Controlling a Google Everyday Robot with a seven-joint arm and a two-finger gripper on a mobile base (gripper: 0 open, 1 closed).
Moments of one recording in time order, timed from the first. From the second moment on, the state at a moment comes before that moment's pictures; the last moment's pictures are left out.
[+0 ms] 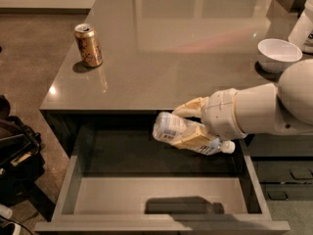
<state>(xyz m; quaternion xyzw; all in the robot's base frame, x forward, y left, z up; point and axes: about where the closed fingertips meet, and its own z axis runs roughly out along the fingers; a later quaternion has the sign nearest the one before) 0.452 -0.067 0.851 -0.61 0.66 0.14 0.42</state>
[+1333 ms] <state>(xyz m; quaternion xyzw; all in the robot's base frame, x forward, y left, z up) 0.454 -0.056 0.726 -0.54 0.69 0.18 0.44</state>
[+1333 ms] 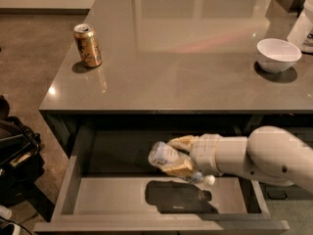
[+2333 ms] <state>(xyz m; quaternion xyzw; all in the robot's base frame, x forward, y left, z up) 0.458 -0.052 0.659 -0.51 0.71 0.23 0.43</state>
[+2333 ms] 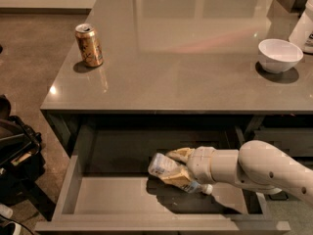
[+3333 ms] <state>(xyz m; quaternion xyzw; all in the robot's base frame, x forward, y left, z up) 0.458 -0.052 0.659 -0.51 0.71 0.23 0.43</state>
